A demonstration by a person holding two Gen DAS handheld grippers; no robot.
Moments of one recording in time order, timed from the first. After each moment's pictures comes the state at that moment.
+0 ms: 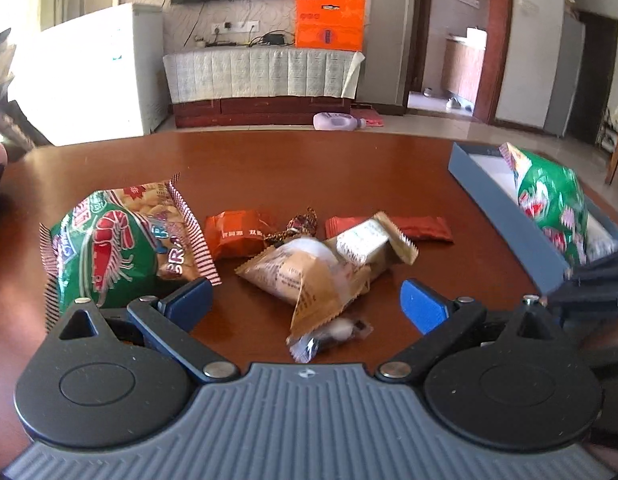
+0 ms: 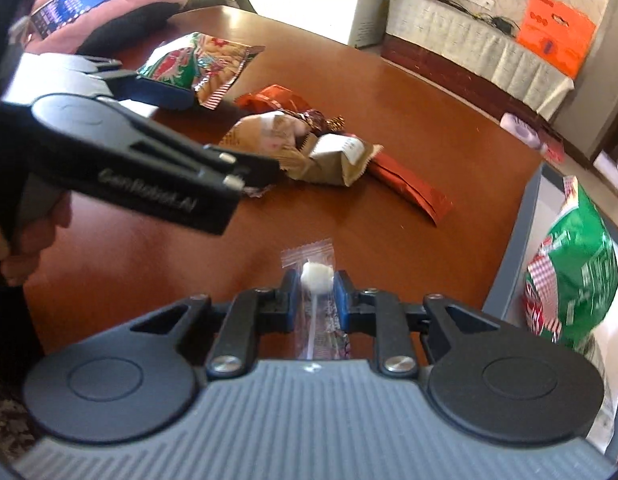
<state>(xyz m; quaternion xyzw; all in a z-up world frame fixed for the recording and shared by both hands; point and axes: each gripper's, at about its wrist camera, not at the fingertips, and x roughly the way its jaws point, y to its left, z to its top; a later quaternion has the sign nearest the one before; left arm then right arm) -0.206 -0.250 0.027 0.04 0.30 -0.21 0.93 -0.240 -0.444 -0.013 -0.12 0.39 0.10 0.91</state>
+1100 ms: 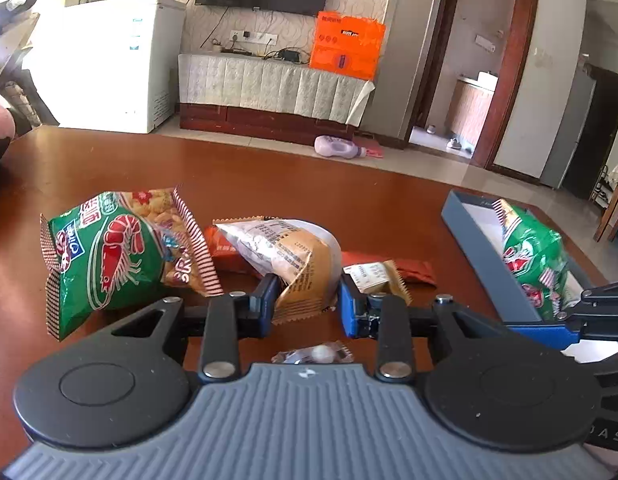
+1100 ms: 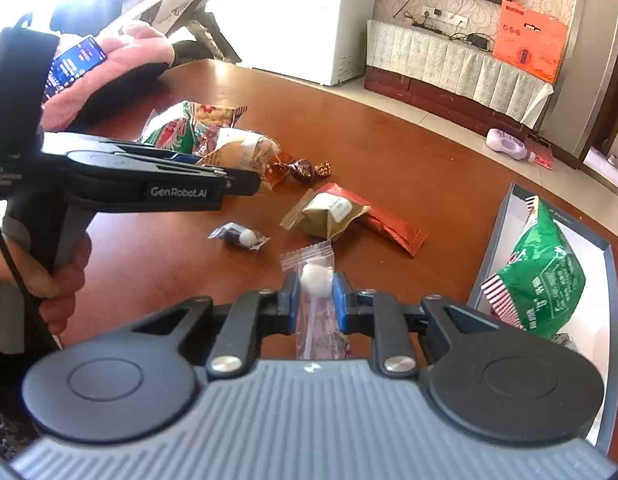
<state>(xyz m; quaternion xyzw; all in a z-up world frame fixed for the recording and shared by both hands) -0.204 -0.242 0.031 -0.03 0.28 -0.21 0.94 -0.262 -0.453 0.024 -0.08 0.34 0.09 0.93</state>
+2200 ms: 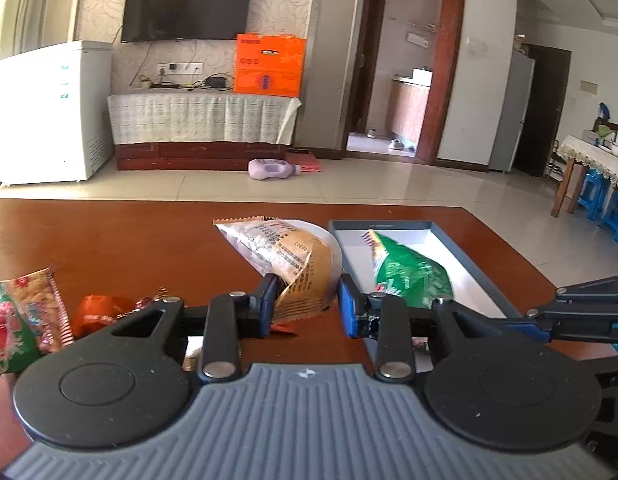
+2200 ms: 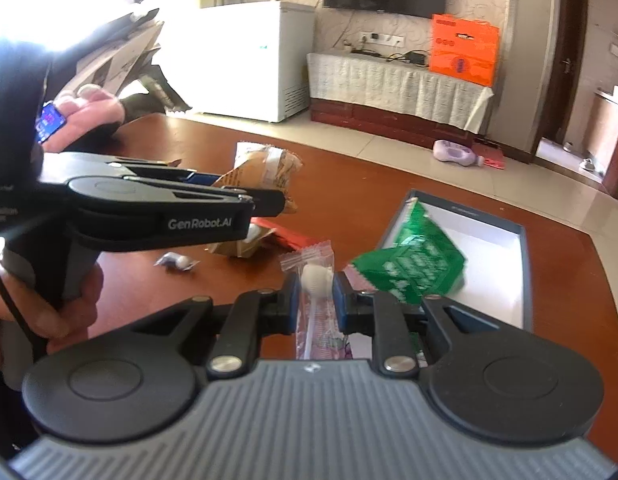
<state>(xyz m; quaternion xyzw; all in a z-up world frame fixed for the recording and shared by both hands) -0.245 -0.352 0.082 0.01 0.24 -0.29 0.93 -0.308 -0.524 0.056 -0.03 0.28 0.02 0.96</state>
